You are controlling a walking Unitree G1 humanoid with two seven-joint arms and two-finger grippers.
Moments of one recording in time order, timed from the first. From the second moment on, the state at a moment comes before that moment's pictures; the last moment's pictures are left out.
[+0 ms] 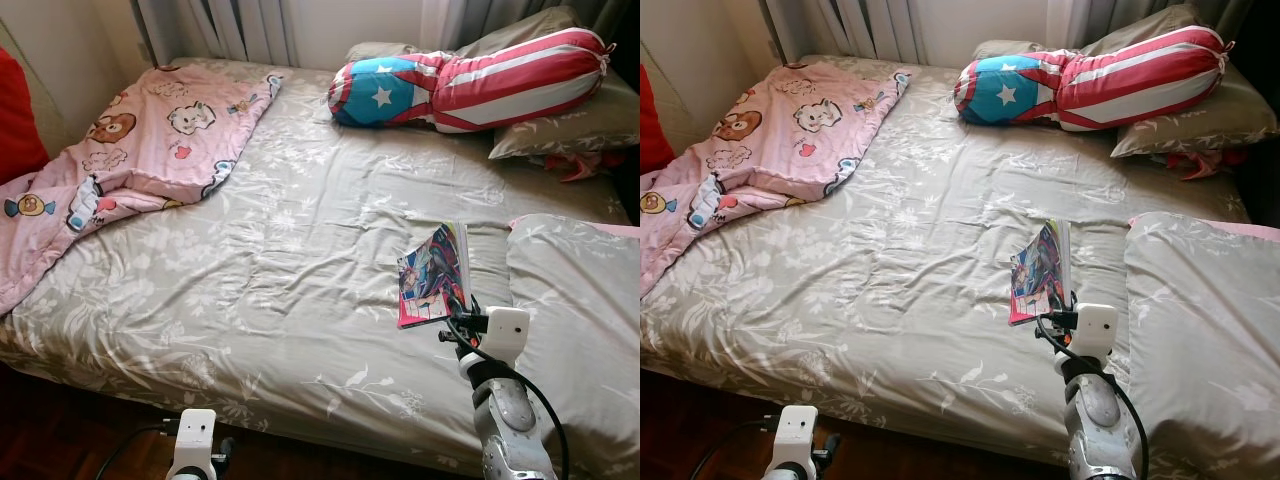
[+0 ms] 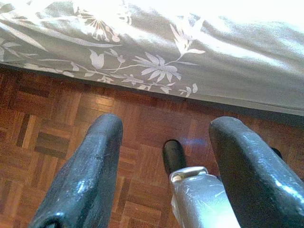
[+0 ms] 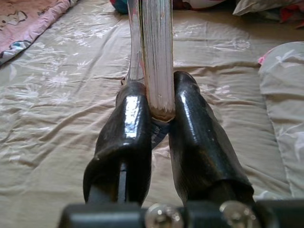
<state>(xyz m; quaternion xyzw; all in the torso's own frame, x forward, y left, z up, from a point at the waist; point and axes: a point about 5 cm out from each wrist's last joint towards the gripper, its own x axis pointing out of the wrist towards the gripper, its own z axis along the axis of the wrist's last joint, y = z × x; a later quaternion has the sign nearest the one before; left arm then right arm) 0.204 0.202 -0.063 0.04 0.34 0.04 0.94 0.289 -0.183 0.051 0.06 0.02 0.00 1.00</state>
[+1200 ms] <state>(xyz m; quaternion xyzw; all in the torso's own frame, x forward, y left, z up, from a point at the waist) 0.234 0.195 -0.037 0.03 0.23 0.02 0.97 0.283 -0.172 0.044 0.07 0.03 0.02 1.00</state>
